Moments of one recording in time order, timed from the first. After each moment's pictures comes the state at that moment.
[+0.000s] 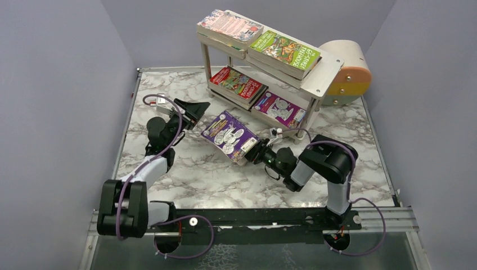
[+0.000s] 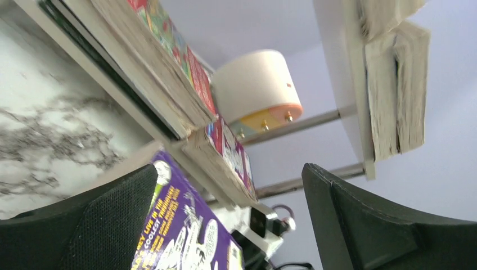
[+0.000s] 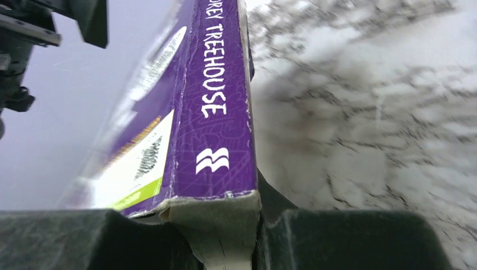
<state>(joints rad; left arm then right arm) -0.09 1.31 0.47 0.89 0.50 -1.21 0.84 1.97 0.41 1.51 0.03 0.81</state>
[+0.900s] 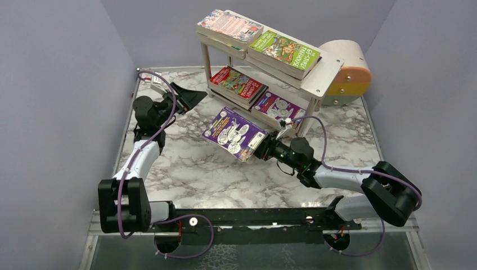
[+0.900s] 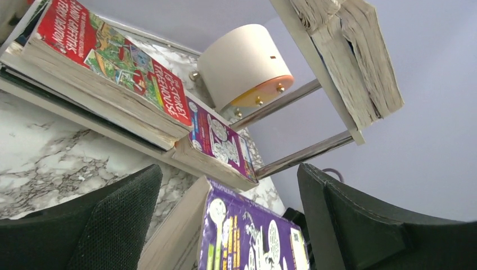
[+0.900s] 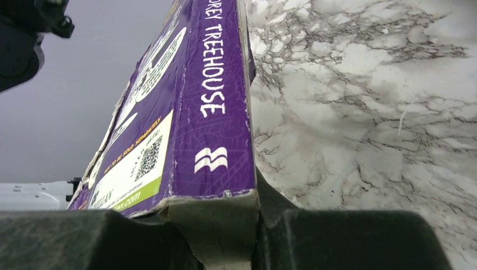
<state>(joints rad) 0.04 1.28 0.76 0.62 0.76 -1.01 0.79 1.35 0.40 0.88 -0.12 0.71</state>
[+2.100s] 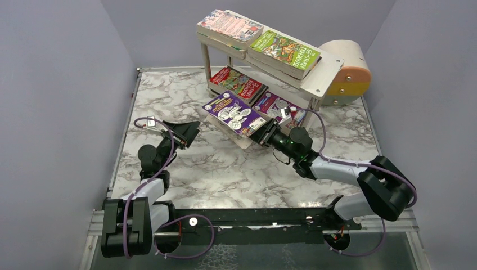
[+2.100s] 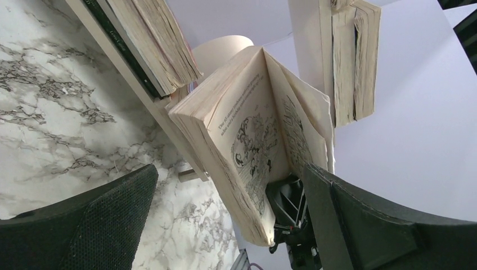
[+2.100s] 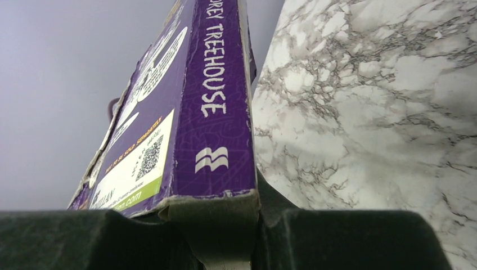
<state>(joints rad) 0.07 1.08 0.15 1.09 0.62 -1.38 0.74 1.37 0.53 0.84 -0.12 1.09</state>
